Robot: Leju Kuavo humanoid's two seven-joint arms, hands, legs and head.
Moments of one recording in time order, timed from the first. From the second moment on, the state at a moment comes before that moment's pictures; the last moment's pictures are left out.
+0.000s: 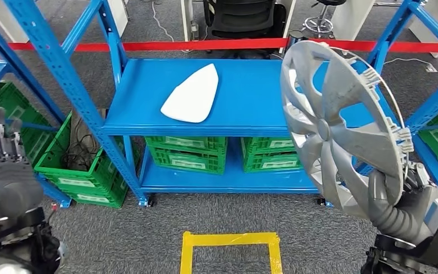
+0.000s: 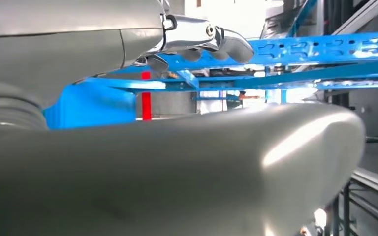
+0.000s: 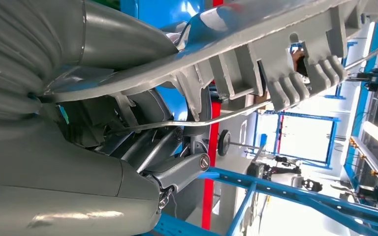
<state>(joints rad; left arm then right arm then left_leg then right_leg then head) -0.04 0.22 -0.50 -2.17 -0.14 0.63 -0.09 0.00 -0.31 0.38 -2.26 0.23 -0.68 0.13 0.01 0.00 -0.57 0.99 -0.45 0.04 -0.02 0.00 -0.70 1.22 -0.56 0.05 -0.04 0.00</state>
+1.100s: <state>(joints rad) -0.03 0.22 -0.50 -2.16 -0.14 0.63 -0.08 0.00 -0.31 0.38 -2.25 0.23 -0.67 0.13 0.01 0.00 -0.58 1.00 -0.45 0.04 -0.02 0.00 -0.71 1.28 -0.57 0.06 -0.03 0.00</state>
